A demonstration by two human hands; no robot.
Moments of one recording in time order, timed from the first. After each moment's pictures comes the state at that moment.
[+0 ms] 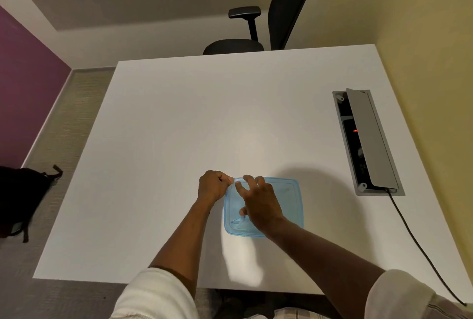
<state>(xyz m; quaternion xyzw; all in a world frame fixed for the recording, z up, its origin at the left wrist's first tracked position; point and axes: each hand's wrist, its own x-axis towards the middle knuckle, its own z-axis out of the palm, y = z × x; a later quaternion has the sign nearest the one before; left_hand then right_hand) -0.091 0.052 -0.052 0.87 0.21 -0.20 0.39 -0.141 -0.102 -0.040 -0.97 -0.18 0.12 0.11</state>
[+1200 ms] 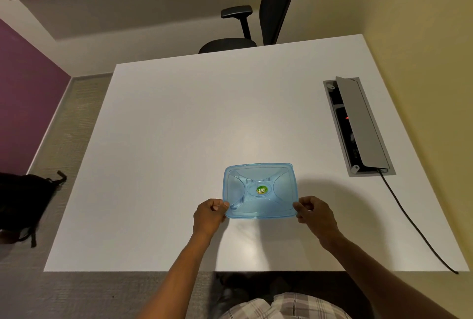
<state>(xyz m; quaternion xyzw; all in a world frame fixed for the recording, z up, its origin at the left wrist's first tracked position) -0.213 0.058 -0.064 0.79 0.30 -0.17 0.52 -0.226 -0.227 -0.059 -0.77 0.29 0.16 0.55</state>
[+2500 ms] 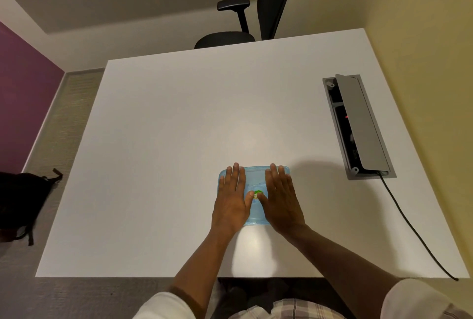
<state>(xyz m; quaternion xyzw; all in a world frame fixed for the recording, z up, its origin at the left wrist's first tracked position) -0.174 -0.008 -0.068 0.98 -0.07 -0.11 0.15 -0.183 -0.169 -0.079 -0.97 -0.08 0.05 0.24</state>
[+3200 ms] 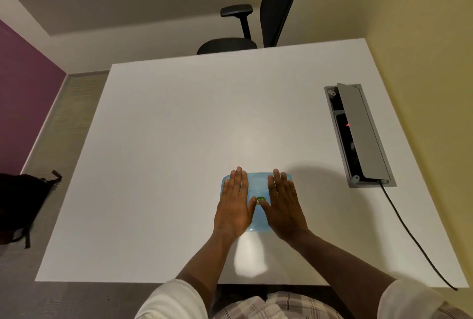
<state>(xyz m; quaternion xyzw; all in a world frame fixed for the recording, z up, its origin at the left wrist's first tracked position) -0.168 -0.006 -0.064 0.98 -0.09 -0.12 0.13 -0.179 -0.168 -0.077 -0.97 -0.08 0.06 0.23</state>
